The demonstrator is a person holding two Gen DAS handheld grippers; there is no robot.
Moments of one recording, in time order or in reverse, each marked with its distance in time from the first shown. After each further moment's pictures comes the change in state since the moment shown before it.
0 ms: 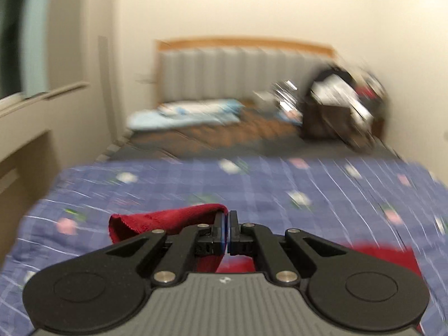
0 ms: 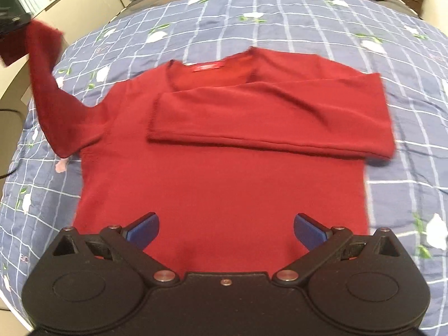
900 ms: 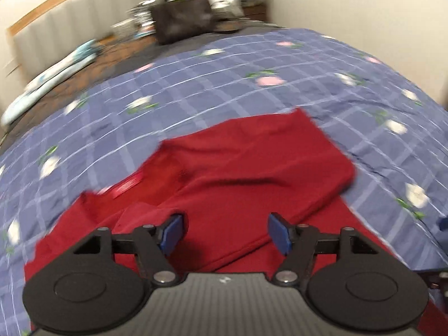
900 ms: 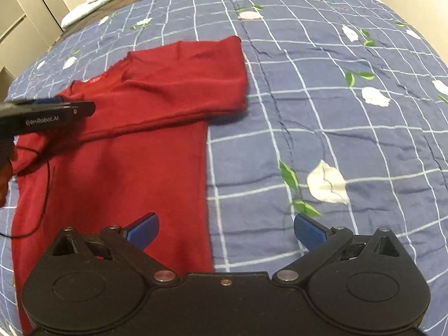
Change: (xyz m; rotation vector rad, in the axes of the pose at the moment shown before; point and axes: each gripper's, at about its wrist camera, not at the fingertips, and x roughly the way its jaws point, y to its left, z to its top) left arm 0.036 -0.160 -0.077 0.420 0.338 -0.356; right arm -0.020 -0.131 -0.052 0.188 -0.004 -0.142
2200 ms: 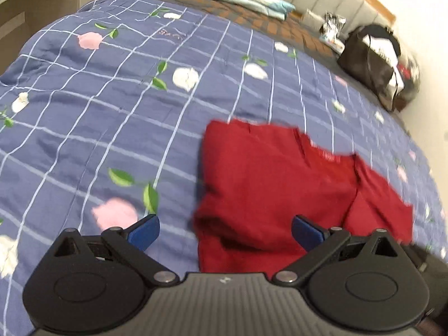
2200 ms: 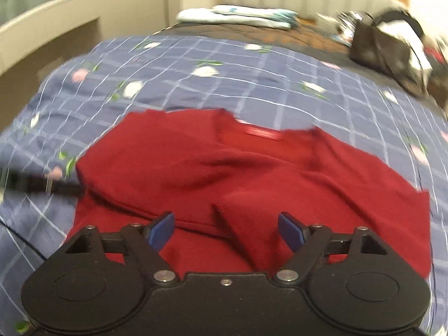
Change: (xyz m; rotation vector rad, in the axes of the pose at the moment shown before) left arm -0.081 0.246 -0.176 -0.891 -0.005 0.083; right arm 0.063 0.270 0.047 -0.526 -0.270 0.069
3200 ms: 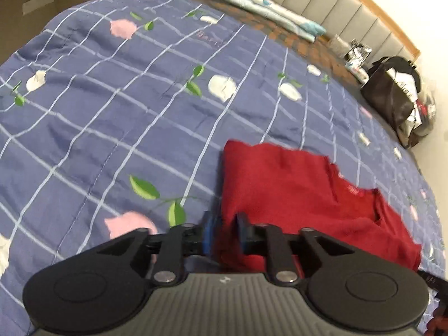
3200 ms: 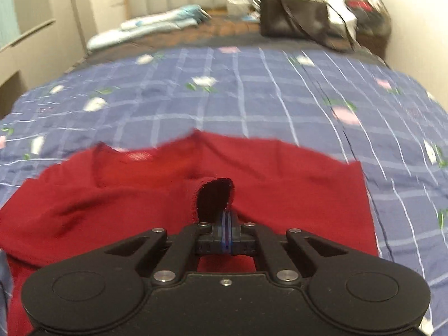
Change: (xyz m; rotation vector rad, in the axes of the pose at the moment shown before) left arm 0.023 0.027 0.001 -0.131 -0.066 0.021; right arm 0.018 -0.153 -0.013 0.389 0.036 -0.152
